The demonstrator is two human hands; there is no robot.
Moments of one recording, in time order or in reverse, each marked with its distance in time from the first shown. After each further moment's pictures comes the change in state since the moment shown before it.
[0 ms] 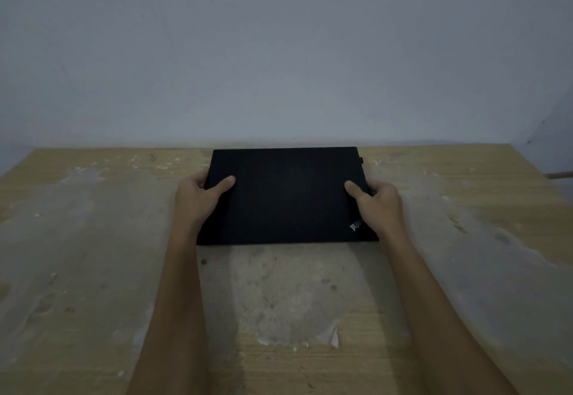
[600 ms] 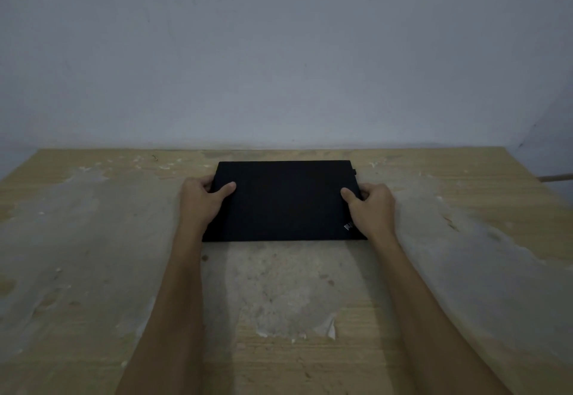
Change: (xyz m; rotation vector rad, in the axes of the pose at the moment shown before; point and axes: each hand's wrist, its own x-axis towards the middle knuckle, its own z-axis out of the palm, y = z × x) left_hand 0.005 -0.013 0.004 0.223 0.039 0.099; right_hand -0.002 0.009 0.007 -0.188 0.064 -0.140
